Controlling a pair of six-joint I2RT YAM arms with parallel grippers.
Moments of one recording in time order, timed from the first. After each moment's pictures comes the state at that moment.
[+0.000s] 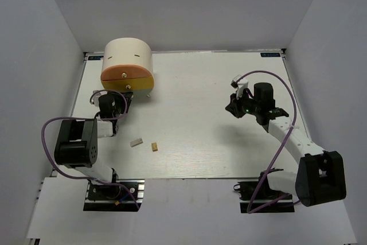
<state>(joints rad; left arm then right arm) 0.02 1.58 0.49 0.69 0.05 -1.26 0.23 1.21 0.72 -0.12 -0.52 -0.24</state>
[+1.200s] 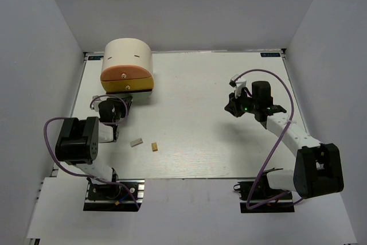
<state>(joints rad) 0.03 1.64 0.41 0.88 0.07 -1.30 0.23 1.28 0.75 -0.13 -0.52 -0.25</state>
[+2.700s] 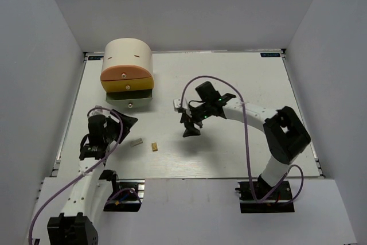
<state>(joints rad) 0.03 0.71 0.34 -0.20 0.26 -0.94 0.68 1.67 1.08 -0.36 -0.86 -0.75</state>
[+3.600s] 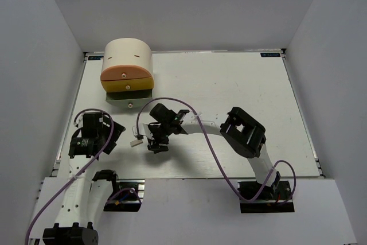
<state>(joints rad) 0.02 0.68 0.64 -0.89 -0.03 -0.98 1.08 2.08 1.42 -0.29 -0.55 -0.69</state>
